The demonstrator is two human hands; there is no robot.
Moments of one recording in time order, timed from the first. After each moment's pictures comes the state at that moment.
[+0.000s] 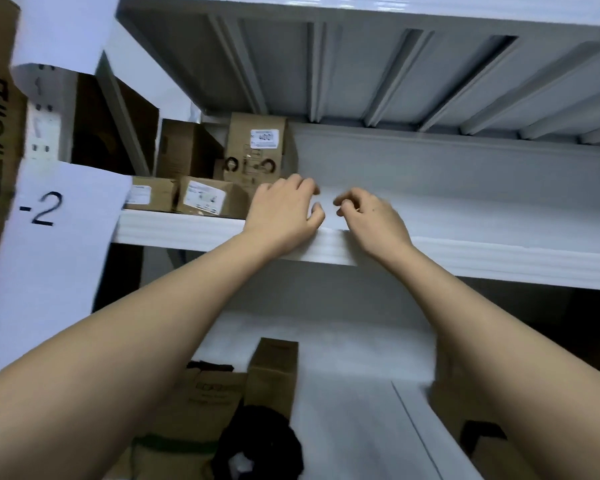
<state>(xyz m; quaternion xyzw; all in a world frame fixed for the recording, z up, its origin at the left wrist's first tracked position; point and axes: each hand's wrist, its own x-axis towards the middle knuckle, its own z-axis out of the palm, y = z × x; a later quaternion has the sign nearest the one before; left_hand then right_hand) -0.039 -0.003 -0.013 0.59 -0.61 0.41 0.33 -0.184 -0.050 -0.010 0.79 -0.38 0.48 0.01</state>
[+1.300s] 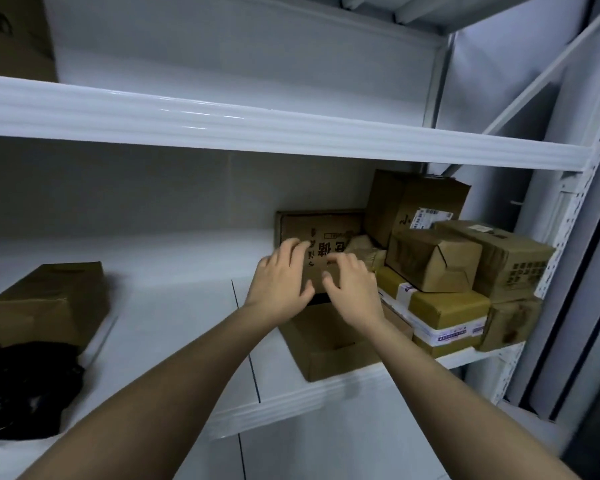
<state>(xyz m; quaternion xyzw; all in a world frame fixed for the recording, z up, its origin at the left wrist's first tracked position) -0.370 -0.127 -0.247 0.51 -0.79 0.15 0.30 -0.520 -0.131 -0.258 0.72 -0.59 0.37 0.05</state>
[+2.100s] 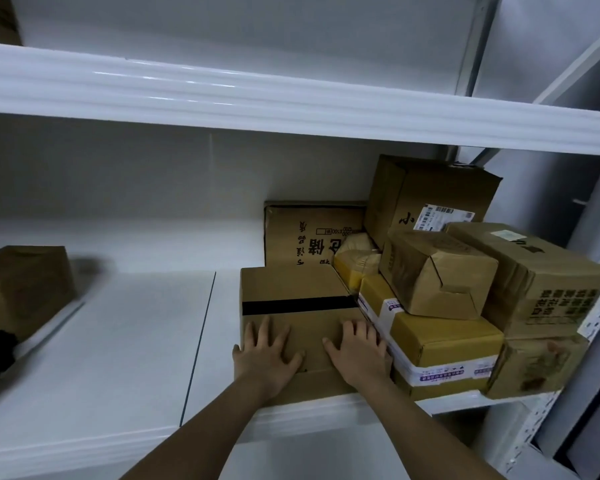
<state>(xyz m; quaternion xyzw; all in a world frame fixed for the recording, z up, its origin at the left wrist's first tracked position) -0.476 -0.191 -0.380 0.74 -0.67 -0.07 0.06 -0.645 -0.225 -0.372 0.73 -0.68 0.10 -0.02</state>
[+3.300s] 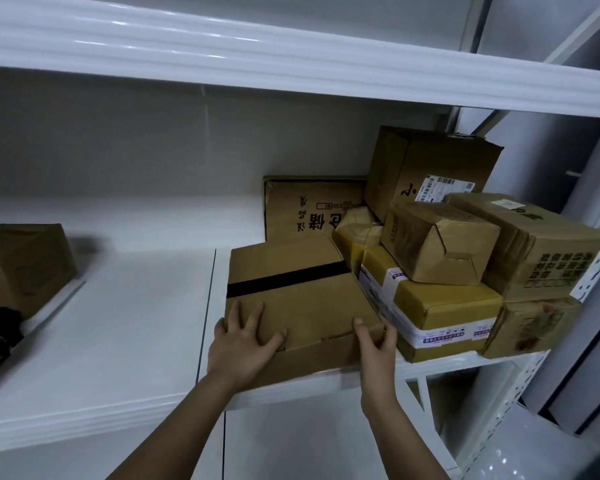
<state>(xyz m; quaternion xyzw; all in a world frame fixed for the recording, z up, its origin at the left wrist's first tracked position) -0.433 -0.150 -0.386 0.75 -0.62 -0.15 0.18 -0.634 -0.150 -0.391 0.38 -0.54 0.61 -0.43</state>
